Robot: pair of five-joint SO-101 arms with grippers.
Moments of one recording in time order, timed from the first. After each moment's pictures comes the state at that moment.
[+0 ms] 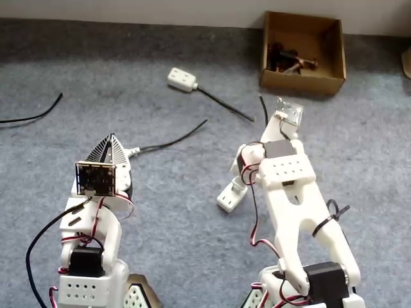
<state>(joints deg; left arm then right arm) -3.6 -103.6 92.4 29.1 -1.4 -16.0 -17.9 35.9 63.1 -29.3</state>
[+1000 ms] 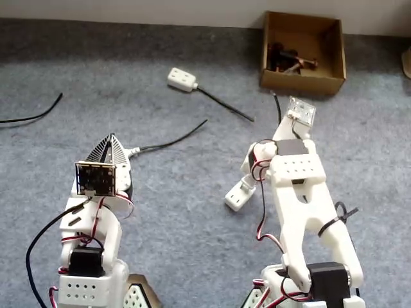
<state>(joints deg) -3.6 -103.6 92.4 29.1 -1.4 -9.8 -17.9 36.0 62.6 -27.3</state>
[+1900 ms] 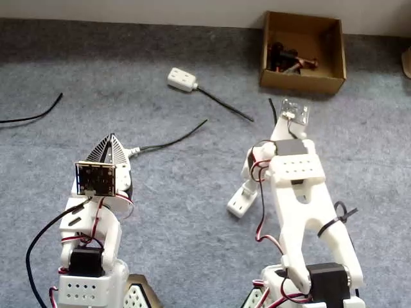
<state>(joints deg) -3.6 -103.6 92.4 29.1 -1.4 -11.3 -17.9 35.9 66.6 -21.4</state>
